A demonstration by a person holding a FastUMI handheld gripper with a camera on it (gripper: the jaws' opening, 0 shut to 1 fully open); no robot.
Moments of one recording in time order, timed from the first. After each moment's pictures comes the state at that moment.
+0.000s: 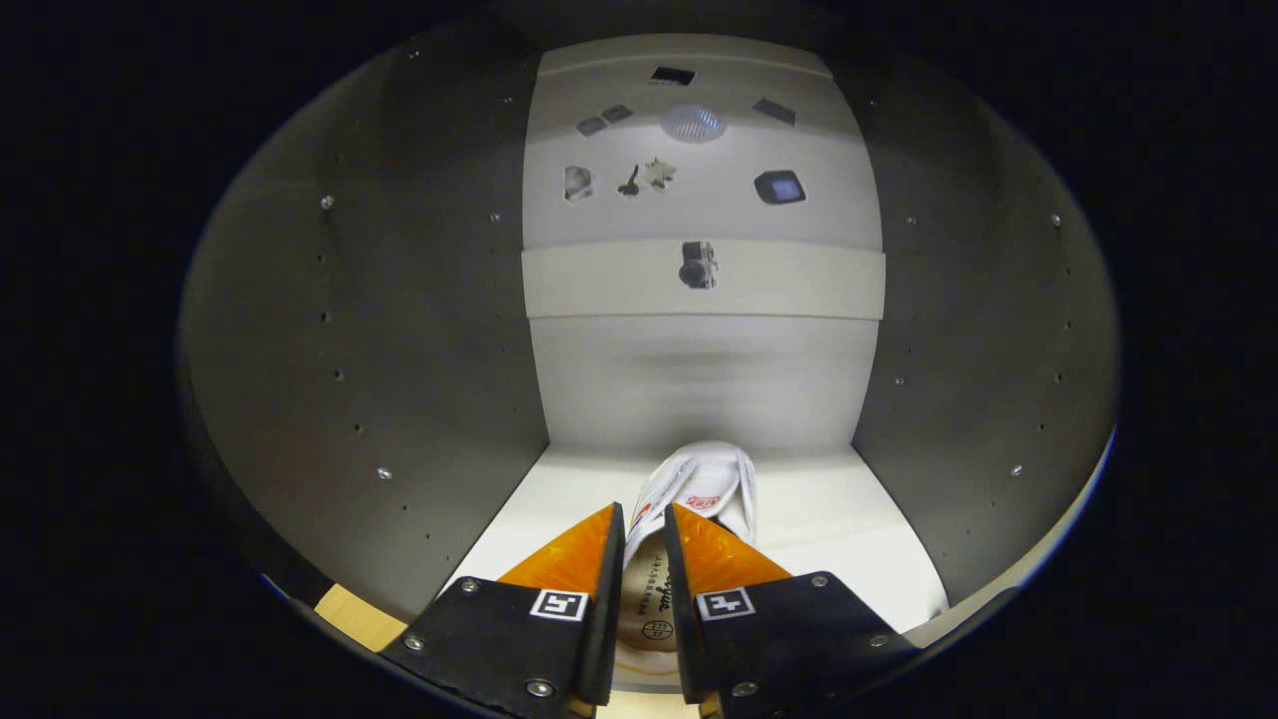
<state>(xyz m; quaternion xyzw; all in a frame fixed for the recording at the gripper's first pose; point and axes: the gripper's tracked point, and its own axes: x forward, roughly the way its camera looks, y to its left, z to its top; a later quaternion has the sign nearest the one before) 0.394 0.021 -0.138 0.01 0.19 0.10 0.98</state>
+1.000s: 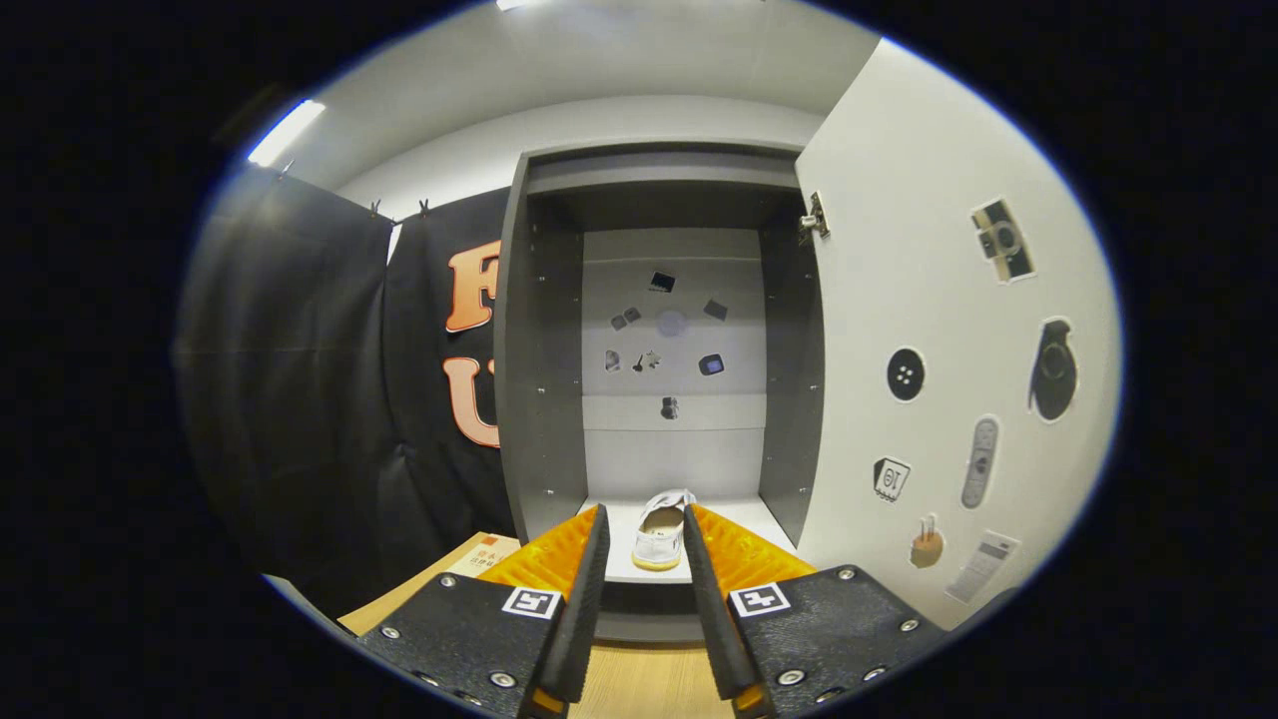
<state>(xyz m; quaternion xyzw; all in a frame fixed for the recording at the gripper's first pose) 0.132 -0.026 0.015 0.01 0.04 0.06 1.00</state>
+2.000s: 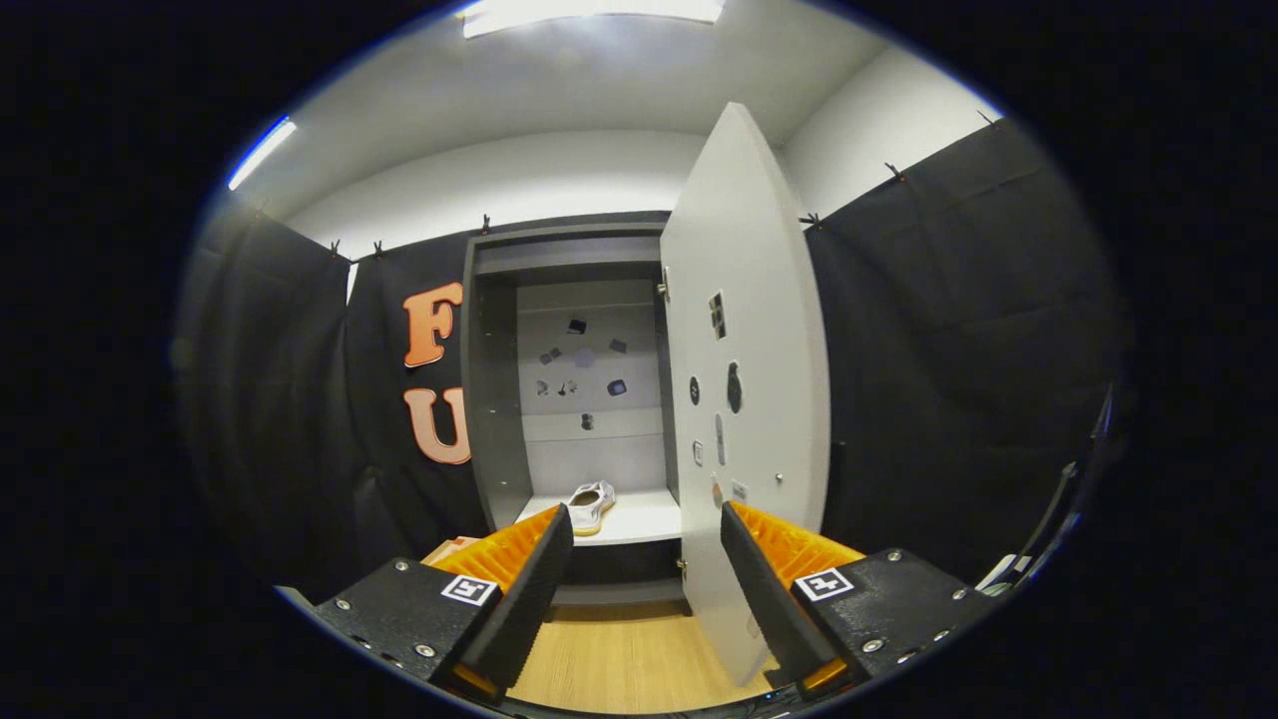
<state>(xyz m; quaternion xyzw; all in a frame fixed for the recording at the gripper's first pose) -0.042 -0.141 0.043 0.03 0.02 -0.05 1.00</state>
